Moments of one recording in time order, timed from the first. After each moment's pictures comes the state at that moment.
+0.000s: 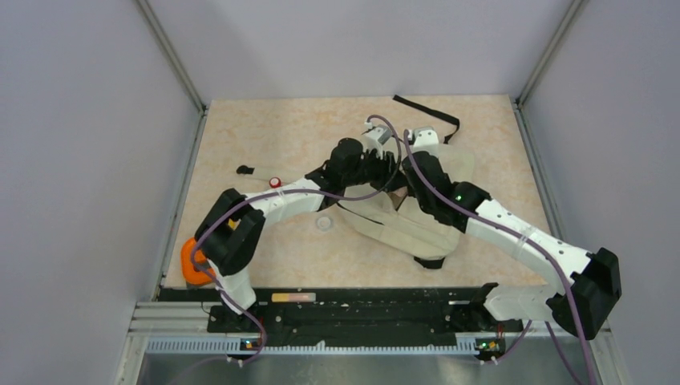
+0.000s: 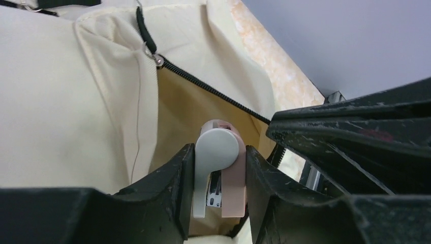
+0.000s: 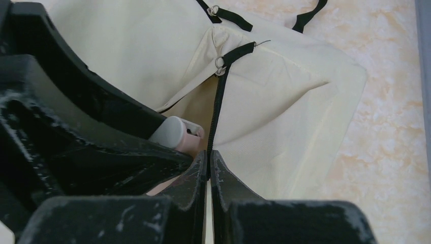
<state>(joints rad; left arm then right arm) -0.75 1.76 1.18 0.32 0.41 -0.48 0.78 1.21 1.05 -0.46 0.64 0.27</state>
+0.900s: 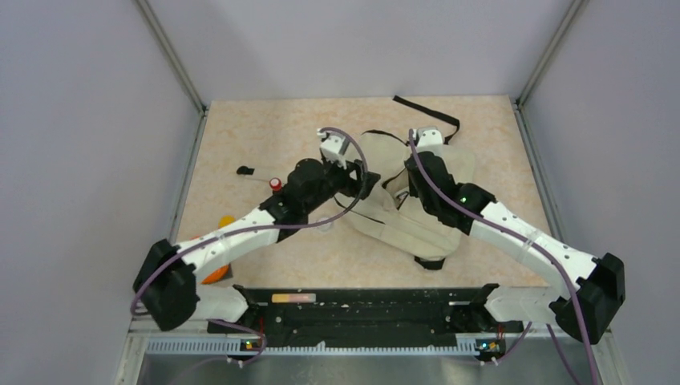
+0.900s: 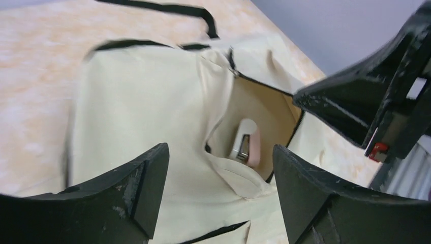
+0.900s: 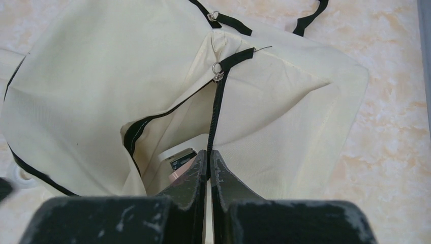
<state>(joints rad) -0.78 1.36 0.89 0.32 0.03 -0.33 0.78 1.18 1.05 -0.47 0.63 0.28</state>
